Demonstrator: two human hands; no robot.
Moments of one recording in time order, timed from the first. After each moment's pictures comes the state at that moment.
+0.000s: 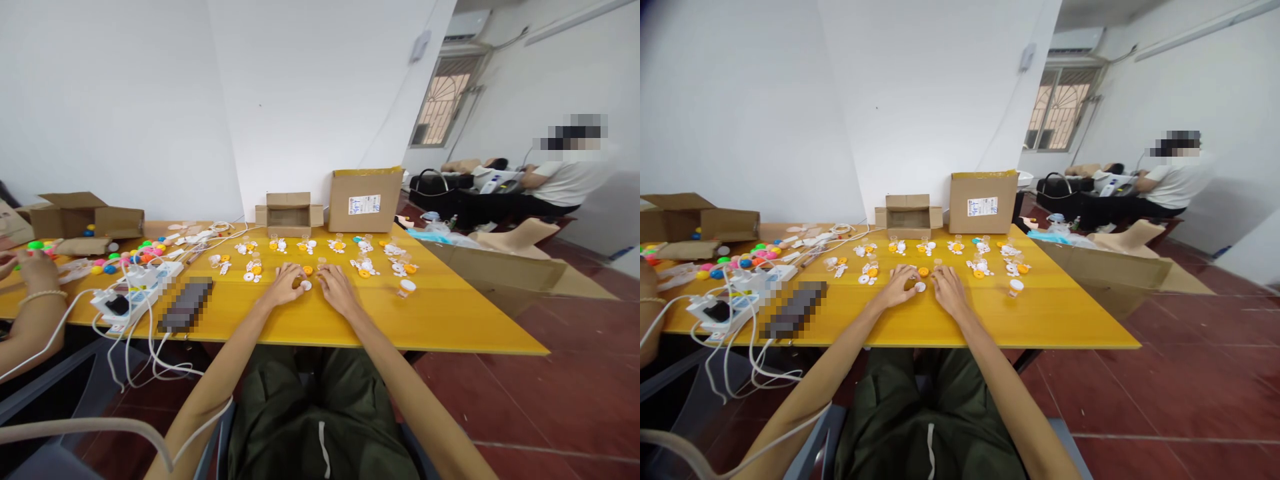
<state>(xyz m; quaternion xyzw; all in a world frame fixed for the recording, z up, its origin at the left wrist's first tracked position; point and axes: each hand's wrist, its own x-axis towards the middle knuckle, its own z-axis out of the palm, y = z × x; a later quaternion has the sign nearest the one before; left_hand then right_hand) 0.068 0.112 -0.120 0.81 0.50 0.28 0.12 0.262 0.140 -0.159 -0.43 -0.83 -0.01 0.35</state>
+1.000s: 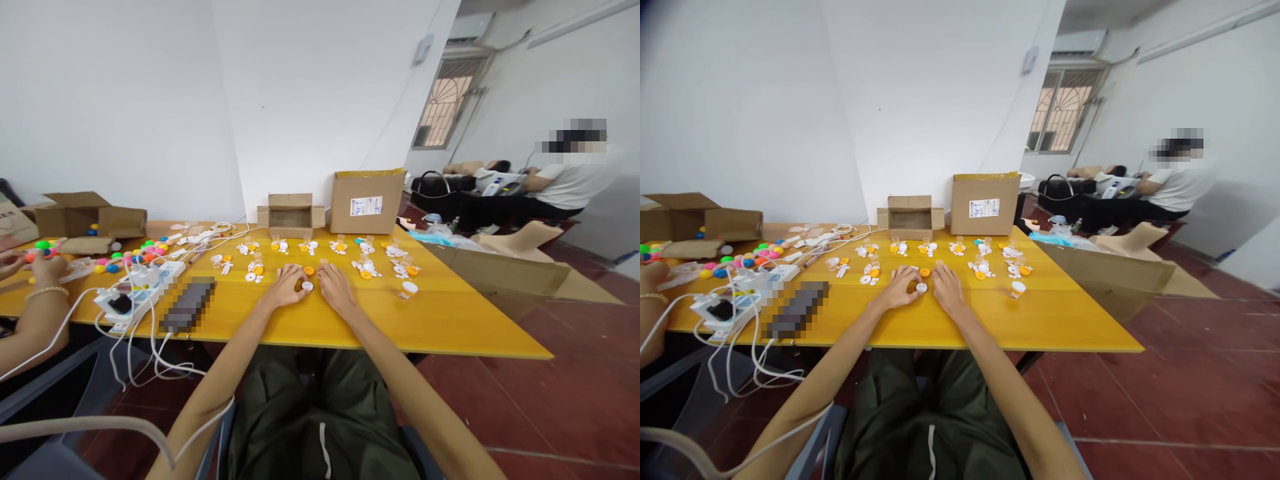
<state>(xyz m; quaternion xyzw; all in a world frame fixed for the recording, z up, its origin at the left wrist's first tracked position) 0.068 0.111 -0.122 0.82 0.50 0.25 0.10 0.253 0.155 -0.167 -0.43 -0.84 -0.16 0.30</state>
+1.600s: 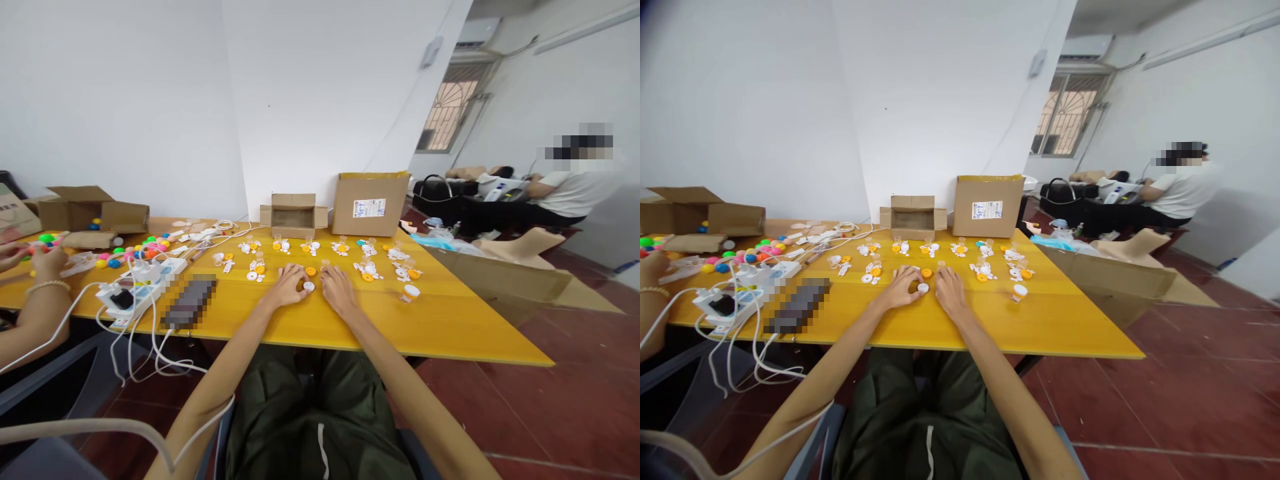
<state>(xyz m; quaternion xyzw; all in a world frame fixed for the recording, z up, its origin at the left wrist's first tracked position) 0.068 0.111 -0.123 0.82 0.50 0.26 0.10 0.250 0.149 -0.162 -0.50 -0.82 -0.15 0.24</state>
